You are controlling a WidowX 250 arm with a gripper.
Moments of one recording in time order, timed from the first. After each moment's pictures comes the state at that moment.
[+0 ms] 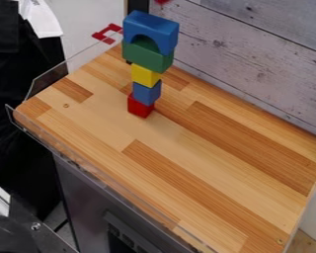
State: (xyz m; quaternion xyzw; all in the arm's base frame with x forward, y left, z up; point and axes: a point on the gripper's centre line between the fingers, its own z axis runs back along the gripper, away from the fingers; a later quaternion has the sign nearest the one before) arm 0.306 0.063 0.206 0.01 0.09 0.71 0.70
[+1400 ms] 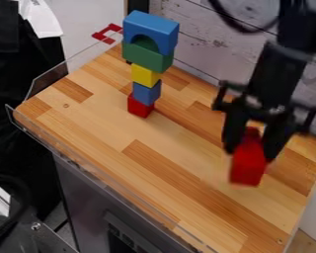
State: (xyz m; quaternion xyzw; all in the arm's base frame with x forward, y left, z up) arm 0.251 -0.108 0.073 0.06 0.18 0.24 0.95
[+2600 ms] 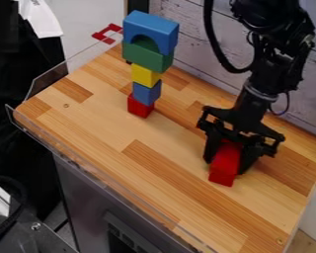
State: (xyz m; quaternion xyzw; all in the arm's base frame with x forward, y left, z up) arm 0.293 -0.080 0.005 0.06 0.12 0.18 0.97
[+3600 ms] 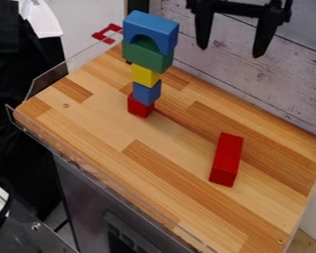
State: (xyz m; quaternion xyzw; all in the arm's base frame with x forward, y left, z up) arm 0.316 -0.038 0.151 -0.03 0.03 0.19 0.98
